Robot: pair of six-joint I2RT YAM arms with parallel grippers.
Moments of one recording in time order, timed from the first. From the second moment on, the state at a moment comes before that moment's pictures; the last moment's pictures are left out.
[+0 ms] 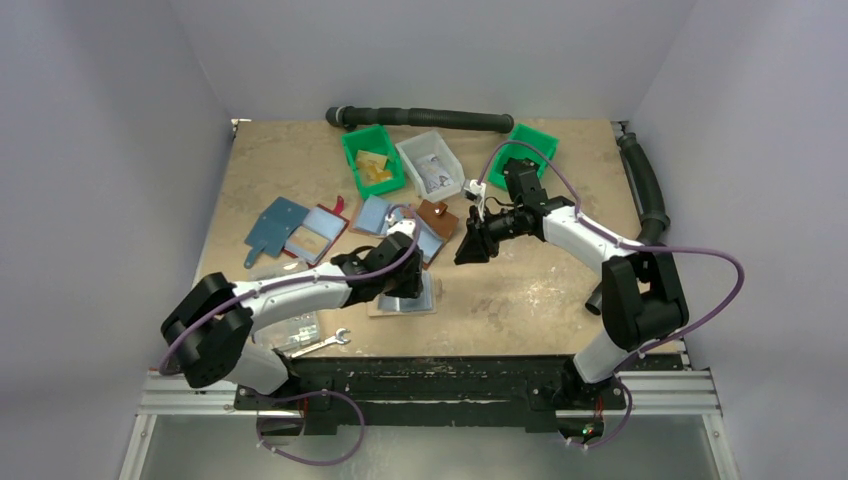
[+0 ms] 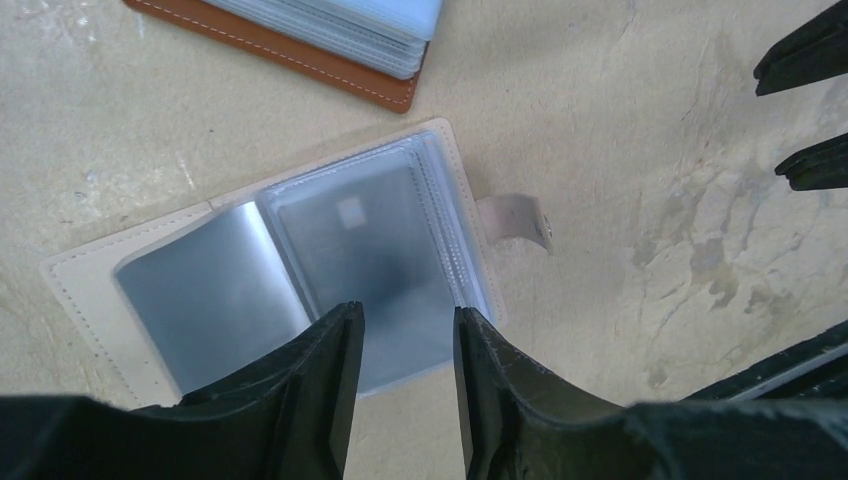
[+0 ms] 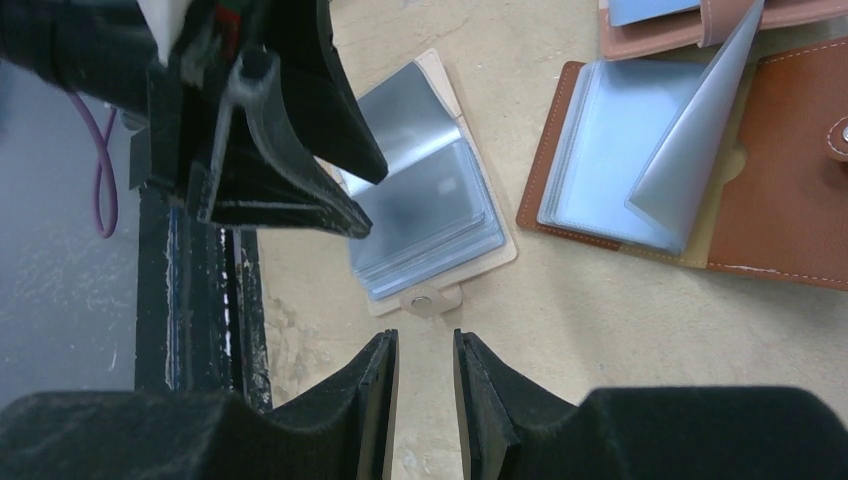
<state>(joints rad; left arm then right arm) -0.86 1.41 0.79 -0.24 -0.15 -0.67 0.35 1.61 1.06 -0.45 -0.99 -0.43</state>
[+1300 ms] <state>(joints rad) -0.95 1.58 0.89 -0.35 -0.38 -0.66 0.44 1.66 1.06 -0.47 -0.96 -0.44</state>
